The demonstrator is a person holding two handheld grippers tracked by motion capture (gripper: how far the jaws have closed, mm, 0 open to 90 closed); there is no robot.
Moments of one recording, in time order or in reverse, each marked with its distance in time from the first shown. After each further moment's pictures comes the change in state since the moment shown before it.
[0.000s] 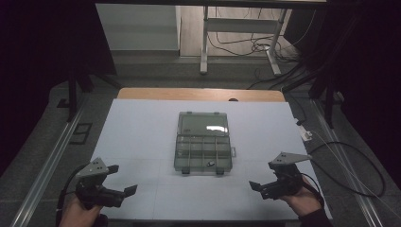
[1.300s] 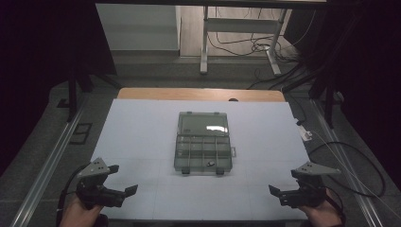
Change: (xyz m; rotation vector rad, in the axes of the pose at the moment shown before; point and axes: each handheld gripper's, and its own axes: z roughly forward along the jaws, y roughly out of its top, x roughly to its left) left arm -0.002 0.001 0.001 0.014 0.016 0.006; right arm -0.014 -0.036 -0.037 -0.042 -0.134 0.118
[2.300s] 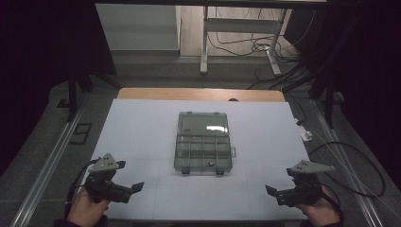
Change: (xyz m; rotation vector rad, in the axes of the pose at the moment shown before) left arm 0.002 0.014 0.019 0.012 -0.038 0.049; right arm 0.004 0.007 0.006 0.013 0.037 -0.046
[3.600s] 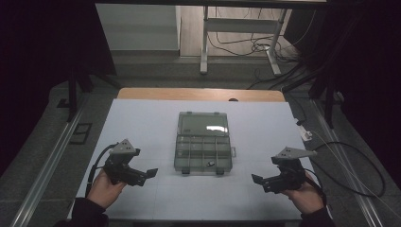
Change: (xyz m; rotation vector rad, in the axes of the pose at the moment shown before) left arm 0.013 0.035 0.039 0.021 -0.011 0.035; right arm 0.006 0.036 0.031 -0.021 0.076 -0.035
